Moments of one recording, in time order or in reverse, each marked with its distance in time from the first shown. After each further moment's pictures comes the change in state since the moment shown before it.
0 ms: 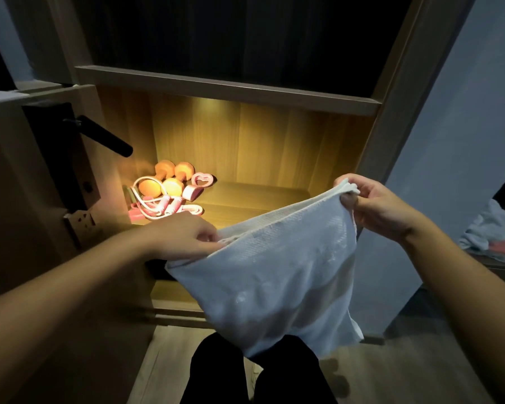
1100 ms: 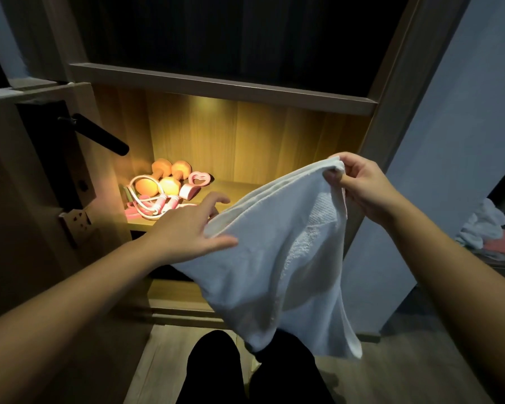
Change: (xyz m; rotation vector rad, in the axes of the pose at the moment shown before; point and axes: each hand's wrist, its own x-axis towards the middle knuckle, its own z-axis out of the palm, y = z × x) left_hand 0.006 0.005 0.019 -0.053 0.389 0.017; right_hand 0.020 -0.017 0.012 -0.237 0.272 -0.116
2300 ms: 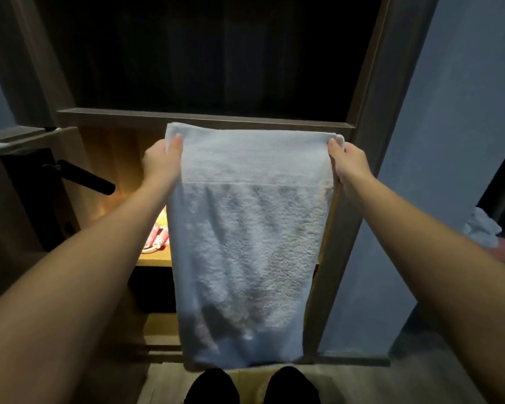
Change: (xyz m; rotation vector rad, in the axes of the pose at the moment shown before) left_hand 0.138 -0.006 -0.074 -0.600 0.677 -0.454; right_hand 0.099 0.011 -0.028 0.009 0.558 0.182
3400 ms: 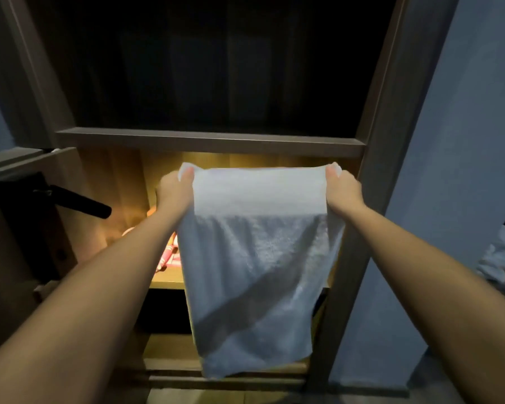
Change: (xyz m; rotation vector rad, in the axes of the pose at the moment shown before) left_hand 0.027 -0.023 0.035 0.280 -0.012 -0.085; right_hand 0.025 0.029 0.024 -0.420 -0.016 0.016
